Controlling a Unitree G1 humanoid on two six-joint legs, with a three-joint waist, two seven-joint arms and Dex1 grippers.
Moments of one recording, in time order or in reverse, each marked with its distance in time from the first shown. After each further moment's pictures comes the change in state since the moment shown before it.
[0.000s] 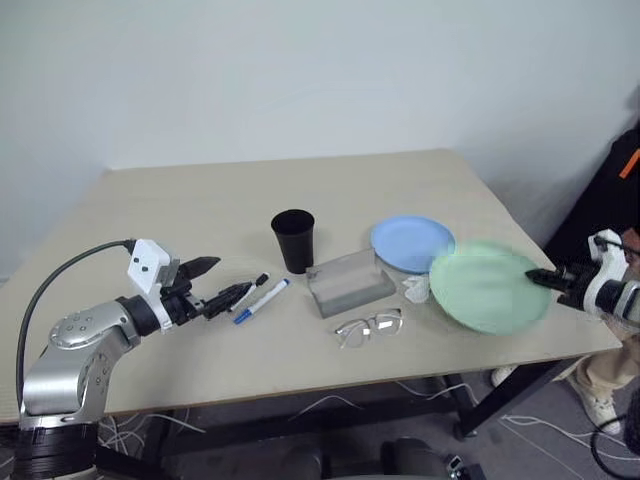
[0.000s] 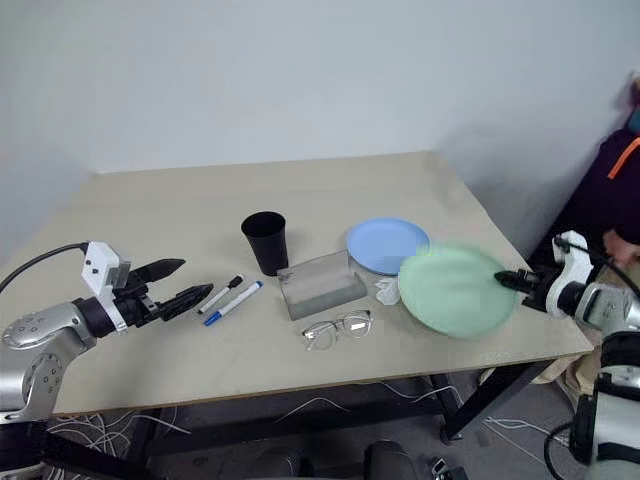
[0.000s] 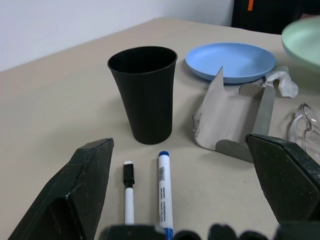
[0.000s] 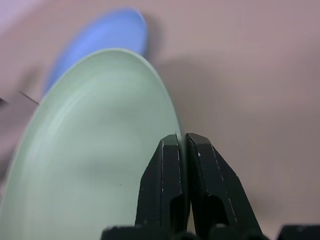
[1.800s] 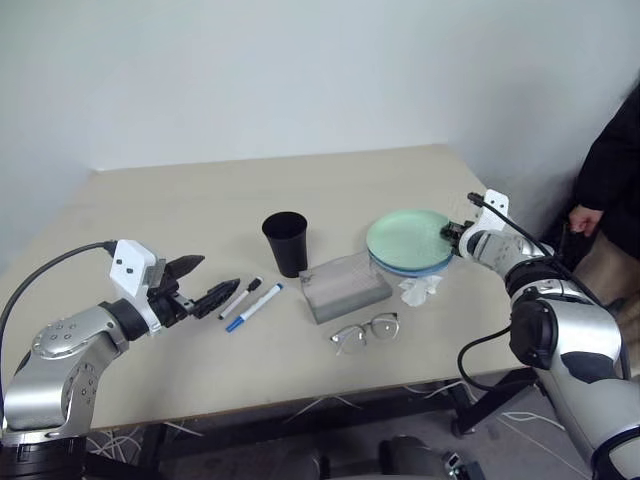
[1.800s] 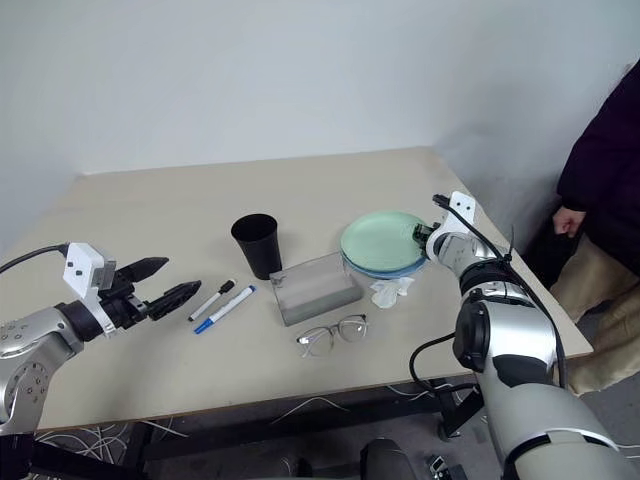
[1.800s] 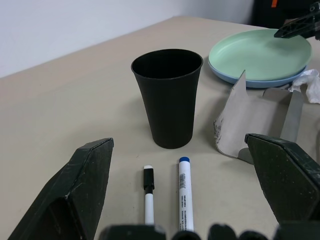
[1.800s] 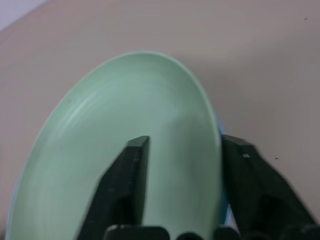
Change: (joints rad) left arm 0.061 0.005 0.065 -0.083 -0.020 0.038 0.085; right arm -0.471 0.471 -0.004 0.555 -0.162 -0.452 -0.684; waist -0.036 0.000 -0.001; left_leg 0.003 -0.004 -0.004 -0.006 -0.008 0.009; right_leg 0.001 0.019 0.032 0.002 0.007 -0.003
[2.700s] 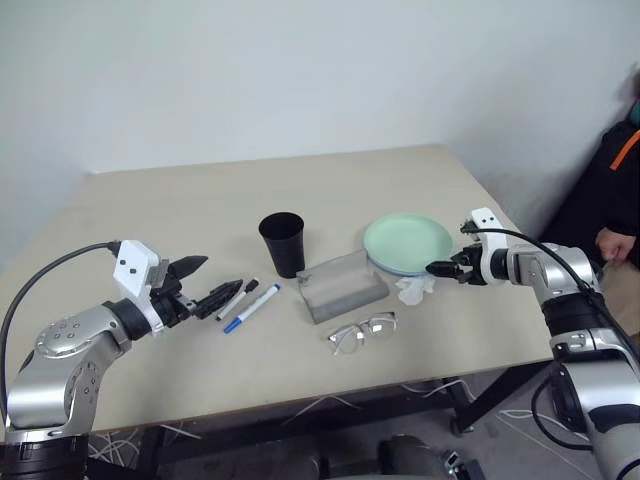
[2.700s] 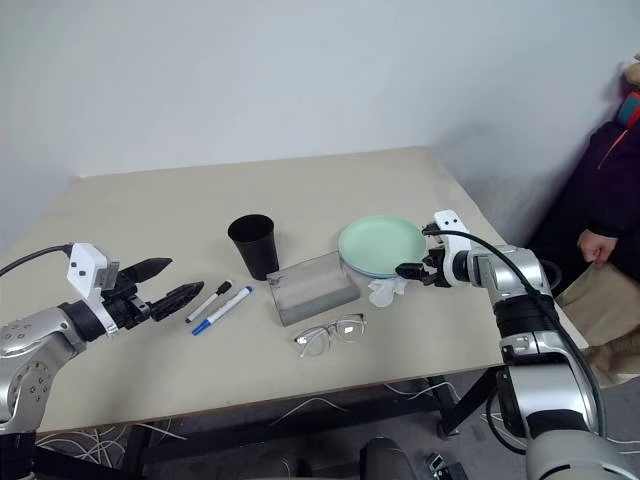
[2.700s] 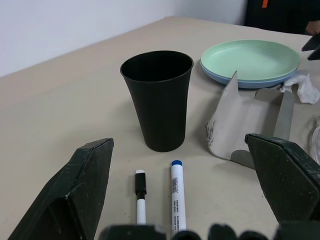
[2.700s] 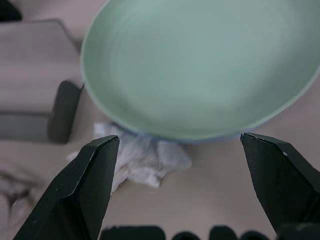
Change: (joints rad) left arm -0.007 -0.002 -0.014 0.010 0.002 -0.004 -0.014; right arm 0.385 -0.221 0.407 -0.871 -0.095 0.473 0.651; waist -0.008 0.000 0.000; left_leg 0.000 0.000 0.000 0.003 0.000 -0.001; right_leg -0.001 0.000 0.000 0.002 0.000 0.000
